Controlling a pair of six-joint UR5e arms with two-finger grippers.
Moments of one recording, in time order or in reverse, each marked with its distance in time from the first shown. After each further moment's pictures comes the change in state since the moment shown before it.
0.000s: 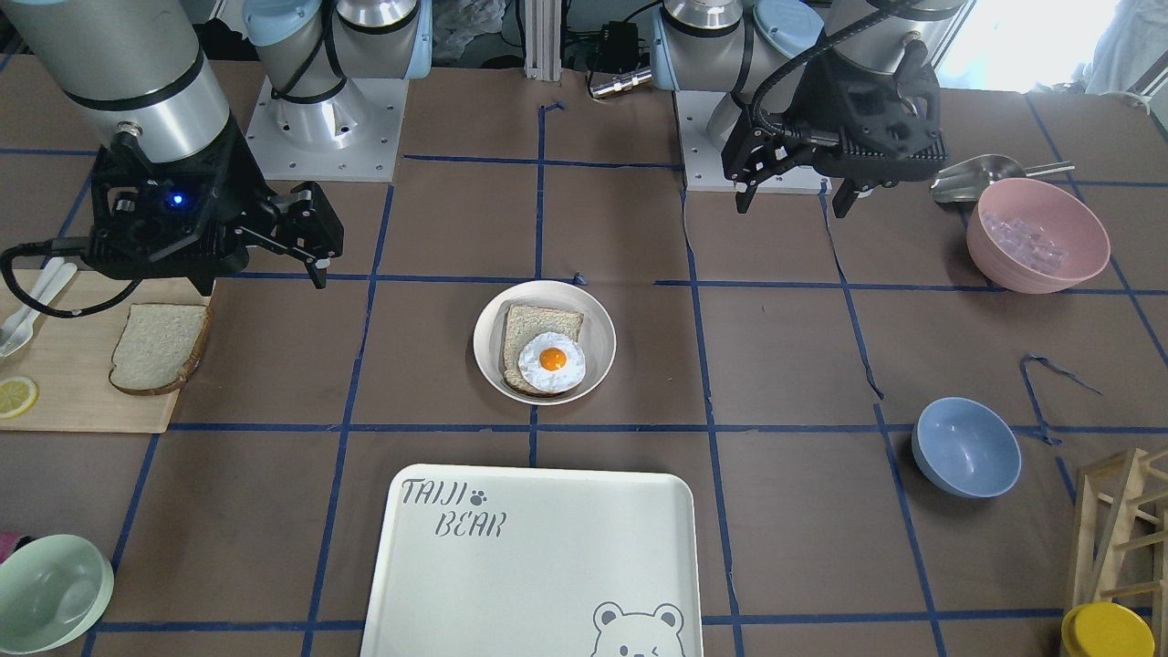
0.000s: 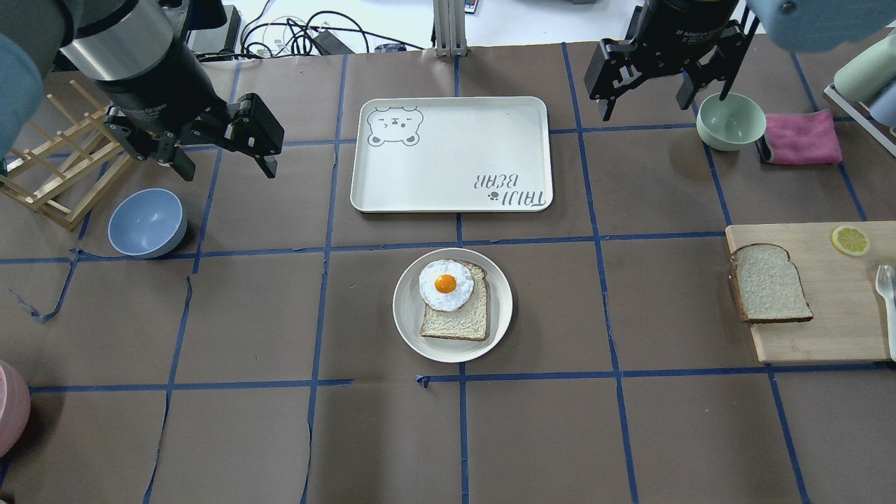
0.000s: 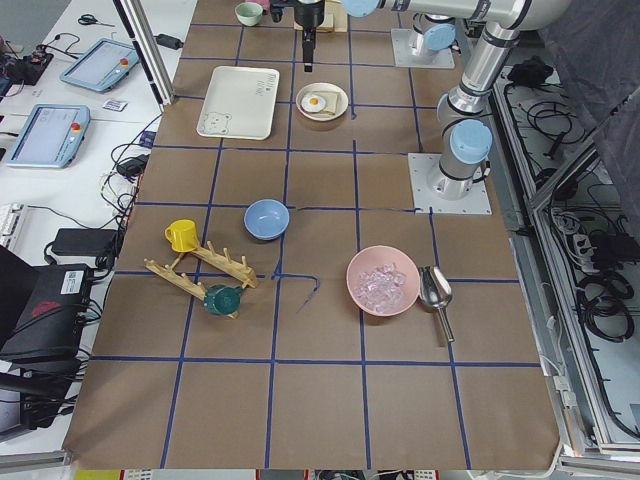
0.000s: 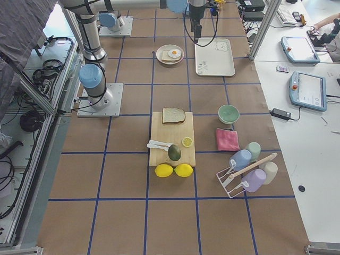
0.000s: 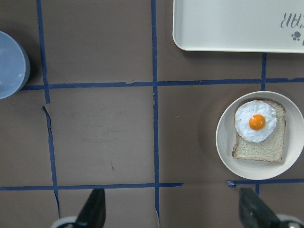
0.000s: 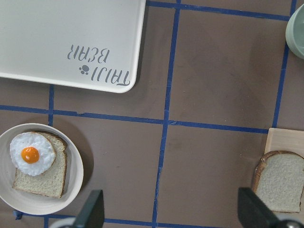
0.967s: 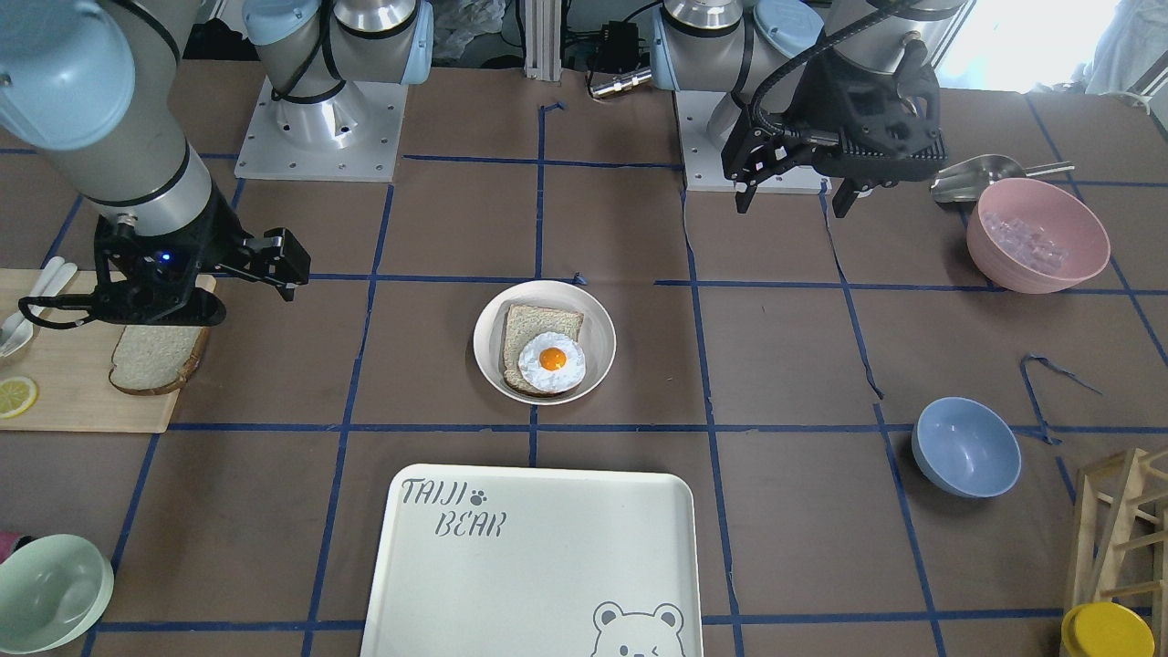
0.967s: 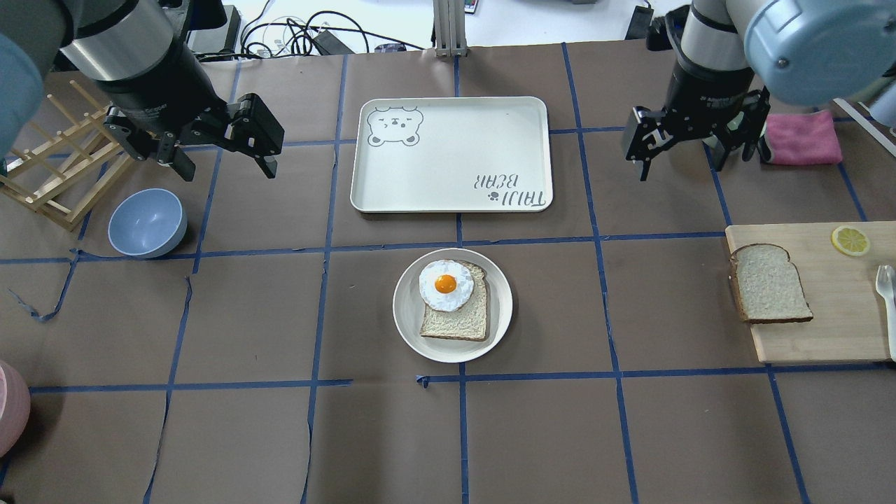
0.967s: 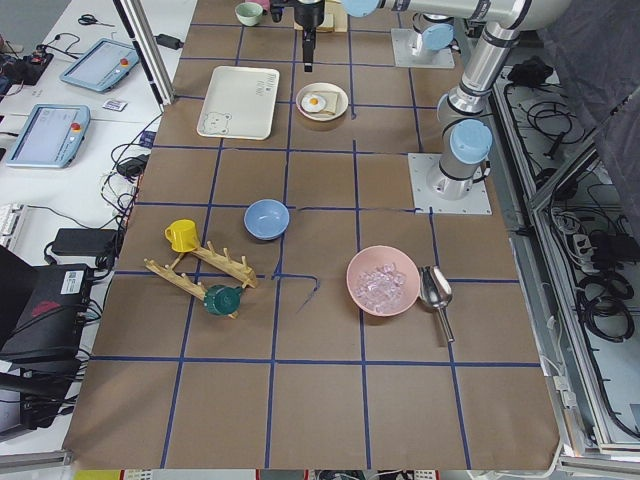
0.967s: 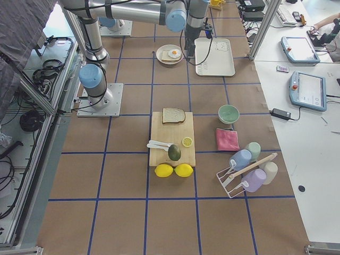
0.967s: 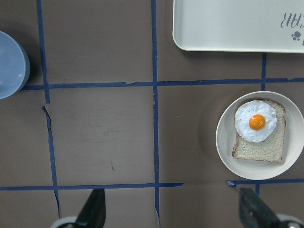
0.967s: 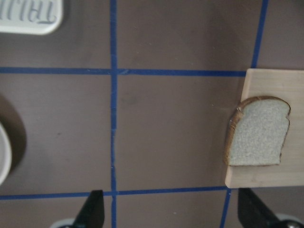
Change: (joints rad) left arm 0.000 0.000 0.000 0.000 0.000 0.000; right arm -0.096 0.000 0.207 0.013 -0.131 0.001
